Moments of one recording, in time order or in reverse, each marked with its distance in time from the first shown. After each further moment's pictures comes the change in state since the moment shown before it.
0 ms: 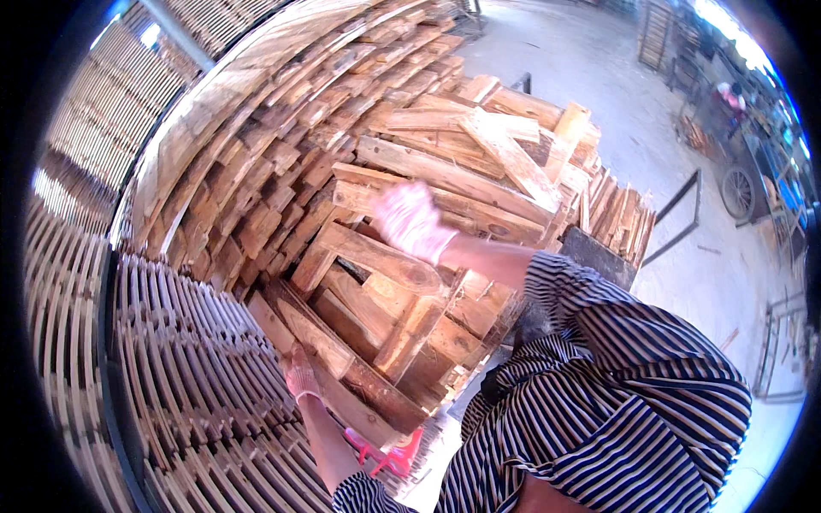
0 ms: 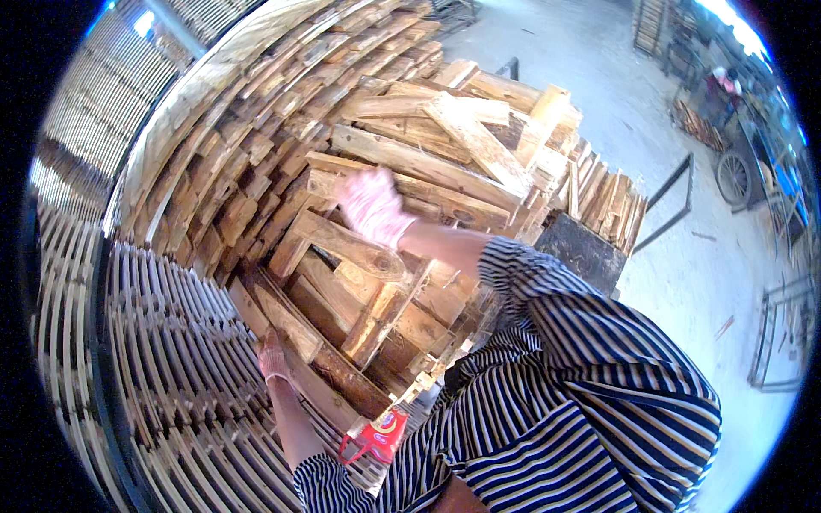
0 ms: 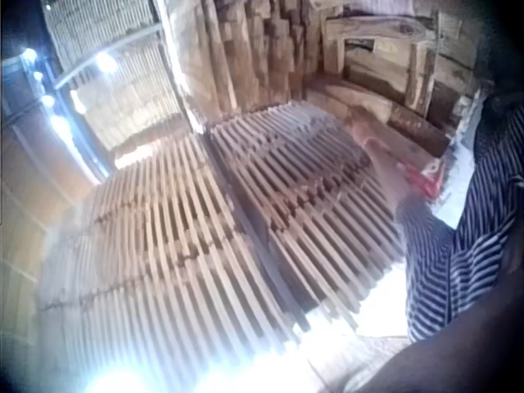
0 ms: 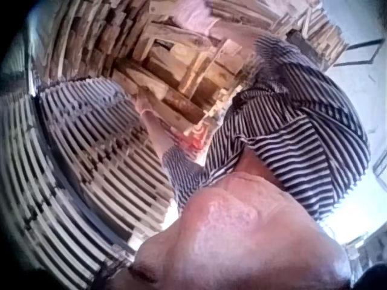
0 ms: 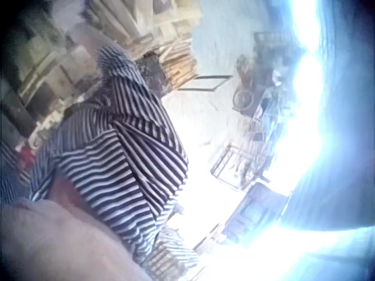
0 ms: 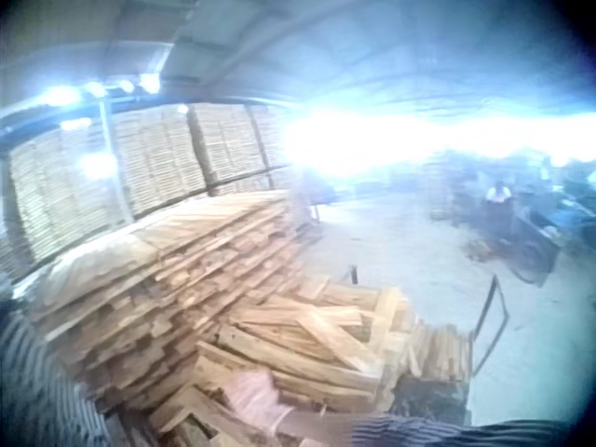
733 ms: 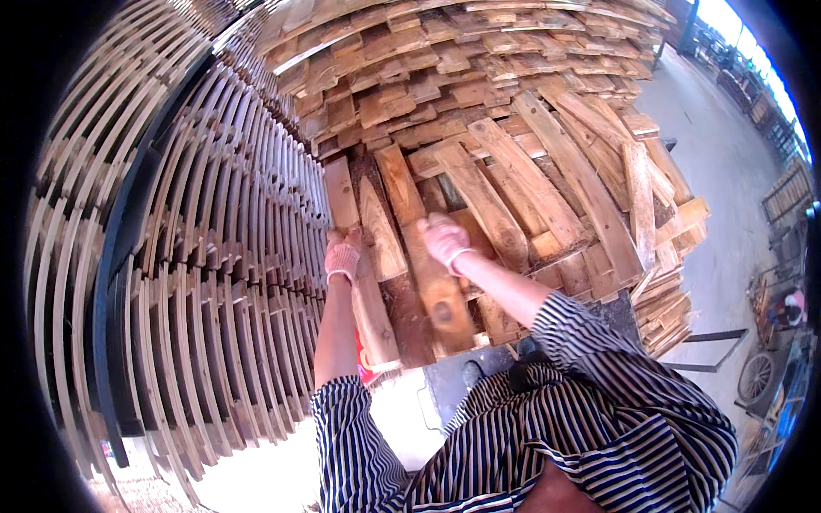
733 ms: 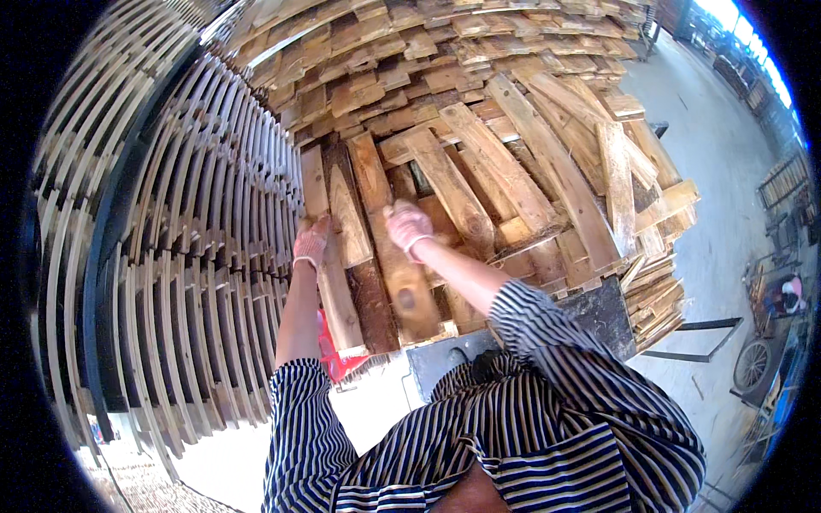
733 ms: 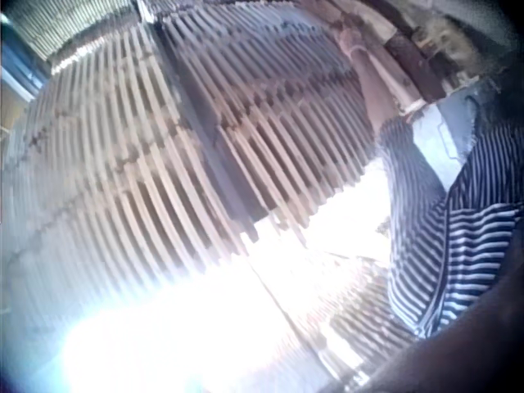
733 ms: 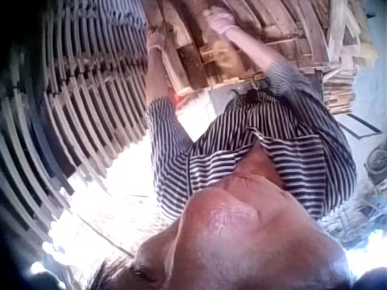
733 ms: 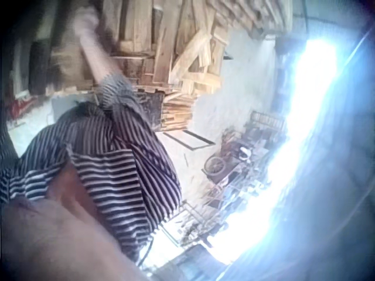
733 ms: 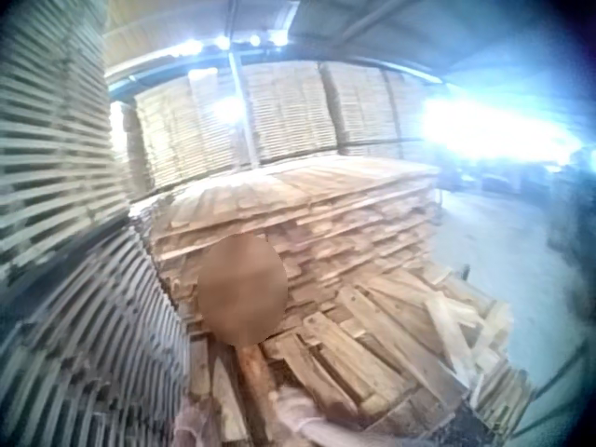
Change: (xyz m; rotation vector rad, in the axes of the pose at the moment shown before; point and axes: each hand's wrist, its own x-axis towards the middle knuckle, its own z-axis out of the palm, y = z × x) left_hand 0.026 -0.024 0.026 0.373 -0.154 0.098; right_hand -0.043 -0.134 0.096 0.580 -0.027 -0.094
